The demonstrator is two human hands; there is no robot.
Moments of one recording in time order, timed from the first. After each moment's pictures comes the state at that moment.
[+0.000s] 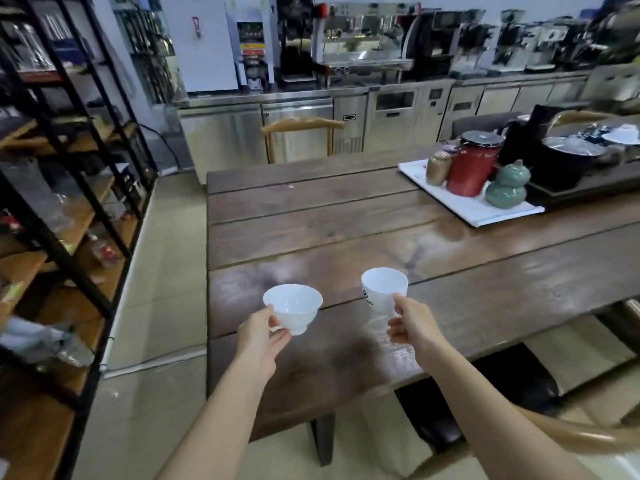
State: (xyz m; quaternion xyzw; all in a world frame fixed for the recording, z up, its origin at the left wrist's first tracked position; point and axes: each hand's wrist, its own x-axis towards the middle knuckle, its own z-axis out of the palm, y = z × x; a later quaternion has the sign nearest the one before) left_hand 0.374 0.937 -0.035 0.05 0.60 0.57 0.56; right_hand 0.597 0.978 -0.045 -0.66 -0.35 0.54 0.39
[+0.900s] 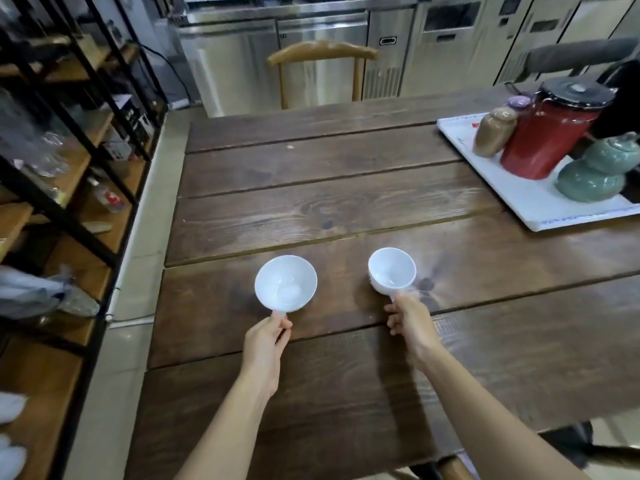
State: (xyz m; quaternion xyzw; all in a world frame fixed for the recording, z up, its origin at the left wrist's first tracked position) left_hand 0.426 1.056 -0.113 0.06 0.65 0.56 0.52; right_hand 0.629 1.139 -0.132 -0.63 -0.35 0.59 0.37
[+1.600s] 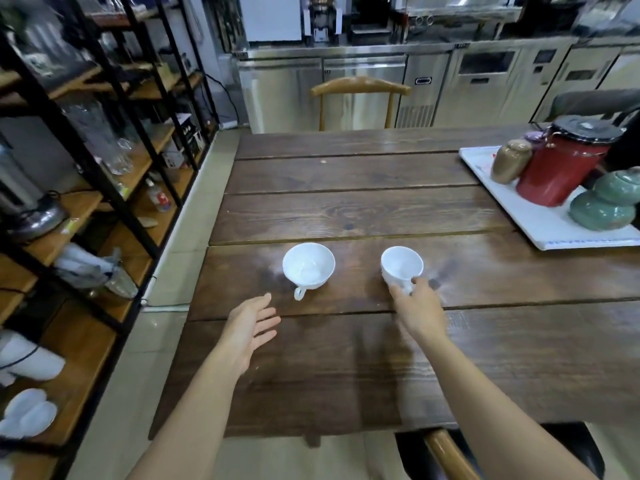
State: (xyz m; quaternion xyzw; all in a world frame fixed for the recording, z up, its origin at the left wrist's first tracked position) left_hand 0.399 0.992 -0.072 0.12 0.70 0.50 0.50; right_hand 0.631 1.106 -0.084 -0.68 -0.61 0.33 0.24
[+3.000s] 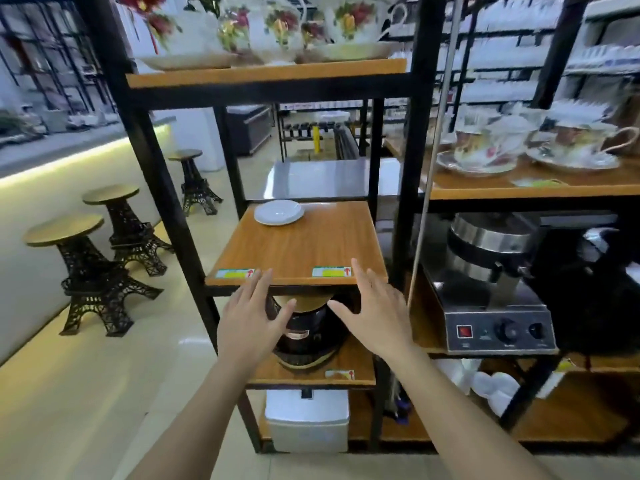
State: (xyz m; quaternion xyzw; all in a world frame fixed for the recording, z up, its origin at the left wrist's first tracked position) left_hand 0.175 0.132 0.029 -0.21 0.93 0.19 -0.23; right_hand 0.068 0.305 0.015 0.26 -0.92 0.27 0.10
